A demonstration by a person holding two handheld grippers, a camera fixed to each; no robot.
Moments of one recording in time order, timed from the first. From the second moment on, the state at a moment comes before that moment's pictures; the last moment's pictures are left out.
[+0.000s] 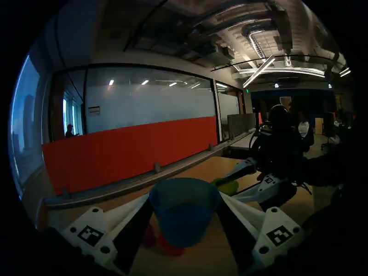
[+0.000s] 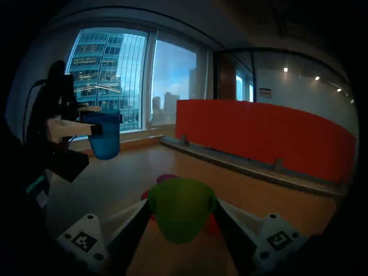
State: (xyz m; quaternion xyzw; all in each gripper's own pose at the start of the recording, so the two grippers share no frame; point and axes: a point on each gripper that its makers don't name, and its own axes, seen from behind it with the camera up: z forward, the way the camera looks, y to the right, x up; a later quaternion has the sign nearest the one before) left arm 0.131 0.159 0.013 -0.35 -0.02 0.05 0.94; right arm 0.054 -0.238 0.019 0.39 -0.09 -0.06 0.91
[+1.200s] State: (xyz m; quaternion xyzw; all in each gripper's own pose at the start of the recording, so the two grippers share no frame) left arm 0.176 0.171 0.025 -0.35 0.02 0.05 0.93; right arm 0.091 -0.250 -0.008 0.41 -0.03 -0.06 0.91
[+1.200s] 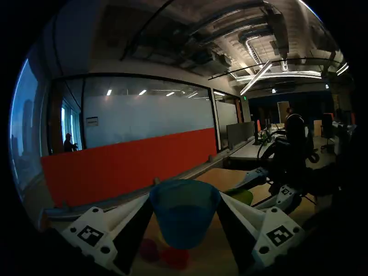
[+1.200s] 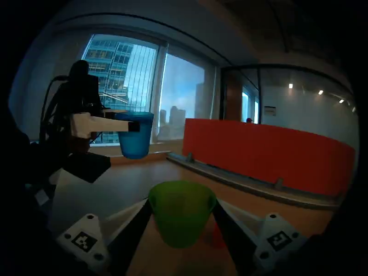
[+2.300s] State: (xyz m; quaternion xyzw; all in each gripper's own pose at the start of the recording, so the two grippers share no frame) left arm 0.209 0.185 0.040 -0.32 0.06 0.20 0.92; right arm 0.094 -0.279 -0.044 0.46 -0.03 -0.05 0.88
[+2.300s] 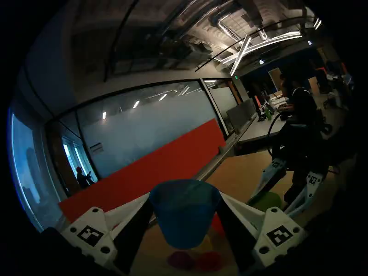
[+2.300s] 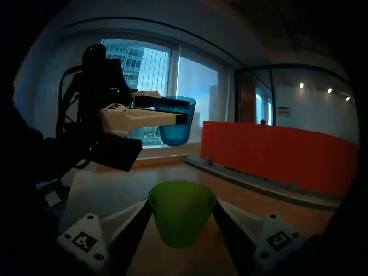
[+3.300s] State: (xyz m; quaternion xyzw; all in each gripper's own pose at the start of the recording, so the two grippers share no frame) left arm 0.234 0.190 0.031 -0.29 0.11 0.34 0.89; right arm 0.101 -0.304 -0.055 0.49 -0.02 -0.05 0.87
